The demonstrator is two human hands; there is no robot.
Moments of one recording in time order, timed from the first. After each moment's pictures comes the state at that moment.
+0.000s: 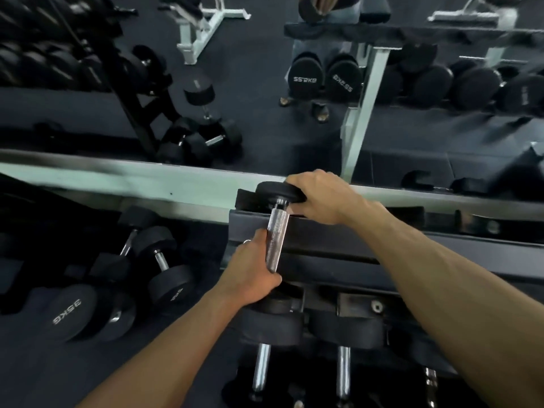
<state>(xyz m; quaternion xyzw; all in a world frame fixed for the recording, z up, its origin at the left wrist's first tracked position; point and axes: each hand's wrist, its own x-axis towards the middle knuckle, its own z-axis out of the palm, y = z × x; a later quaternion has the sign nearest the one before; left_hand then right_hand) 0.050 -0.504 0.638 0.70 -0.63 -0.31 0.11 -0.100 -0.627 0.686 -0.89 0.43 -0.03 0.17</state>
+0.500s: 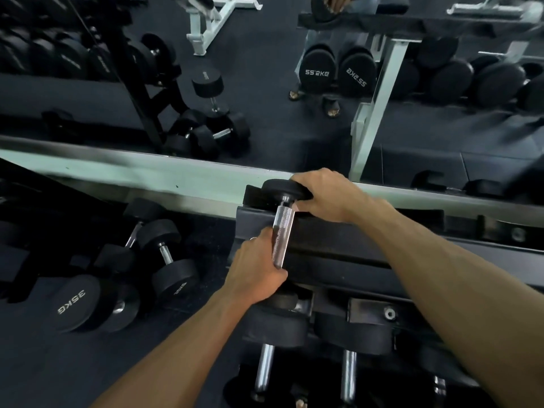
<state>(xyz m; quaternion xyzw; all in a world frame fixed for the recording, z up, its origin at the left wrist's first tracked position) 0.055 -0.512 0.620 0.72 -0.61 -0.30 0.13 -0.089 -0.644 0.665 -0.89 0.42 -0.01 0.21</state>
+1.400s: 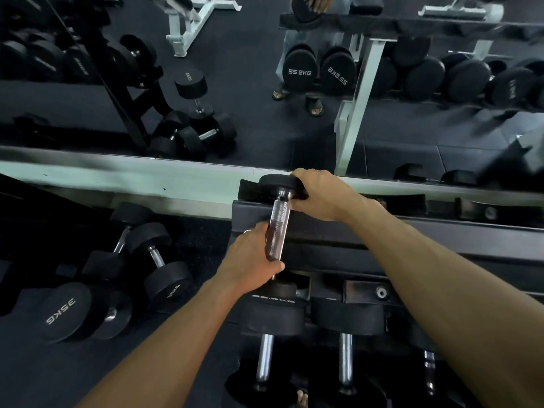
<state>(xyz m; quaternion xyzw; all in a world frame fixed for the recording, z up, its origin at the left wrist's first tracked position) 0.071 -0.502 0.622 0.68 -0.65 -0.32 0.13 -0.088 -0.613 0.667 -0.83 0.51 -0.02 0.22</state>
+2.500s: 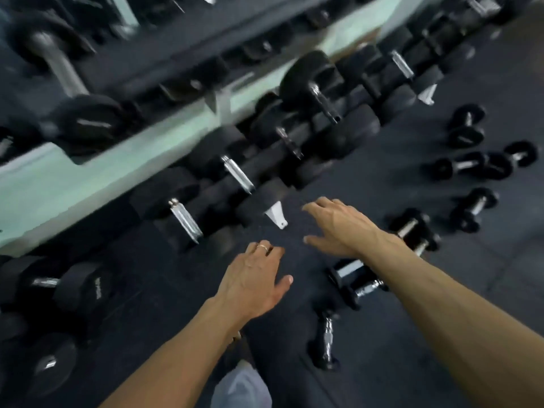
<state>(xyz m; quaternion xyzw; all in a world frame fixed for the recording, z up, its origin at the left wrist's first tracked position) 0.014 -0.103 0.533 0.28 -0.92 -0.24 -0.12 -0.178 -0.043 0.551 -0.56 0.79 0.03 0.24</state>
